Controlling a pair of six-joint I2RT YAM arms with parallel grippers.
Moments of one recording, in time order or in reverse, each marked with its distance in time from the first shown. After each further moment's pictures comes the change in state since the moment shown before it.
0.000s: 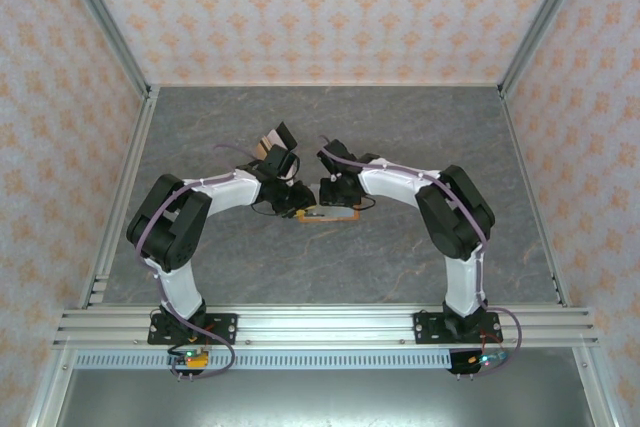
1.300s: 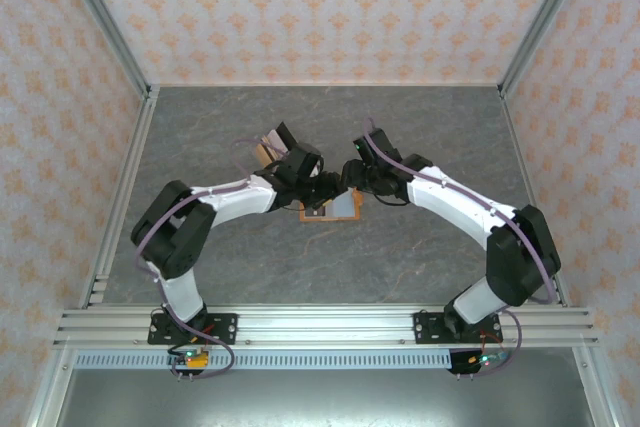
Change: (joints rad) left arm -0.151 -0.048 0.043 0.220 -0.103 -0.160; right arm -0.069 -0.403 -0.161 -0.008 0.106 0.083
